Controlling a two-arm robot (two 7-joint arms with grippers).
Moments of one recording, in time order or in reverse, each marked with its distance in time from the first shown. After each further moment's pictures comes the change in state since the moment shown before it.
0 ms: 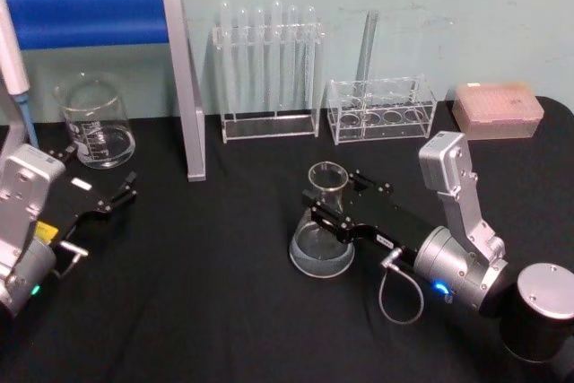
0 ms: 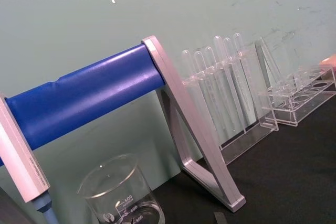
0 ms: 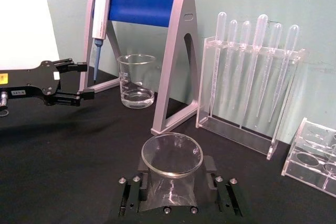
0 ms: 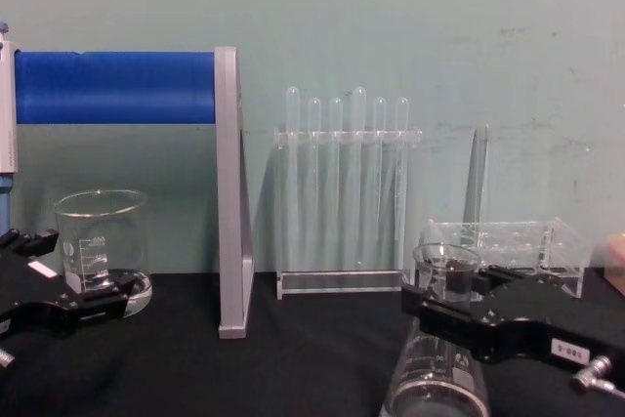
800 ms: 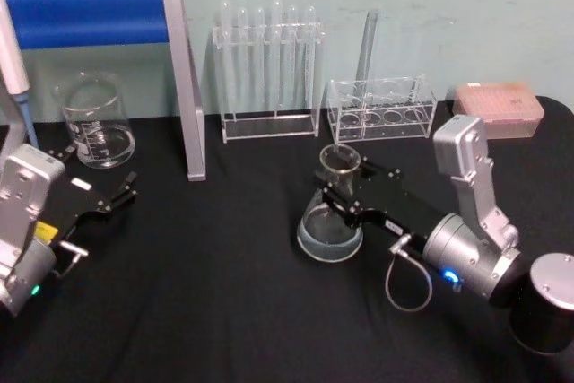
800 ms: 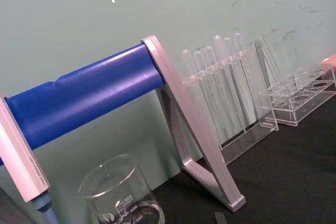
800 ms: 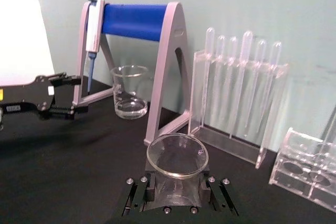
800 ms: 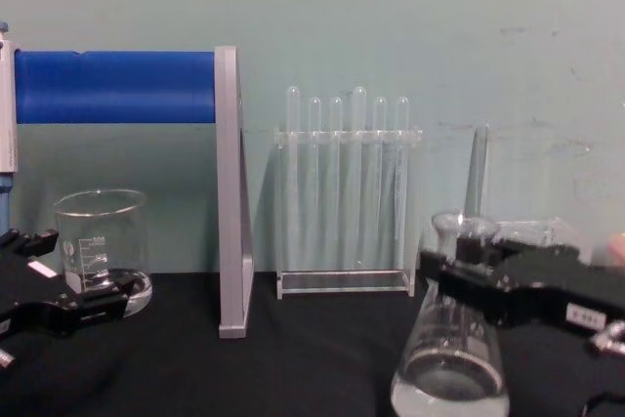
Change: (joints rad) left arm 0.000 0.000 0.000 0.000 0.000 0.000 0.000; right arm -0.014 0.010 0.030 -0.063 0.014 0.031 -0.020
